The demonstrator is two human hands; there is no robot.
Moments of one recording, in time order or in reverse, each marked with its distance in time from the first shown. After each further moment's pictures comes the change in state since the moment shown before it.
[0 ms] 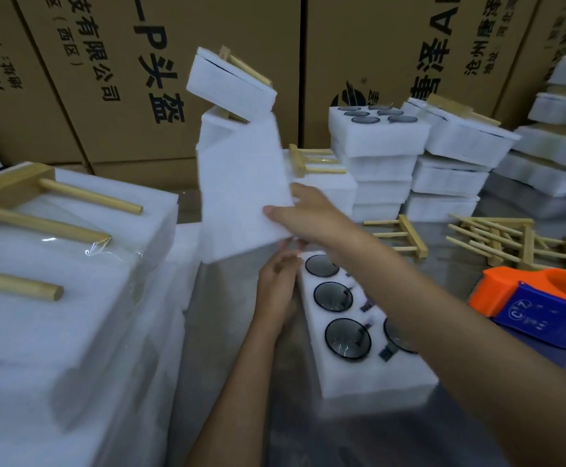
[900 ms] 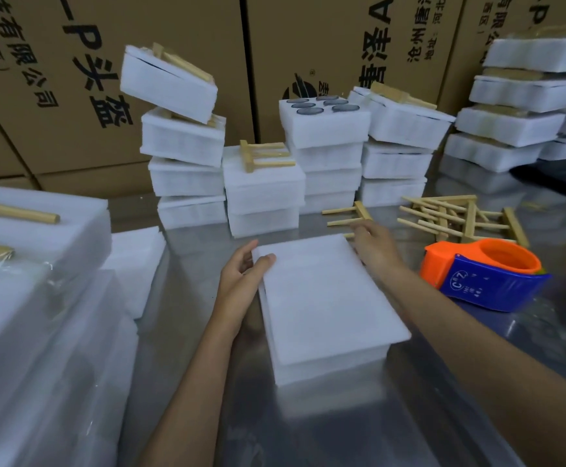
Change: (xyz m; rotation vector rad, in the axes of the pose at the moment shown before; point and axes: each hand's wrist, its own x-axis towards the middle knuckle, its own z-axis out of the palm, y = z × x) left_hand -0.001 -0.018 0.005 0.112 -0.035 0.022; right_hand -0.022 0.157 -0.110 0.007 0.505 0.189
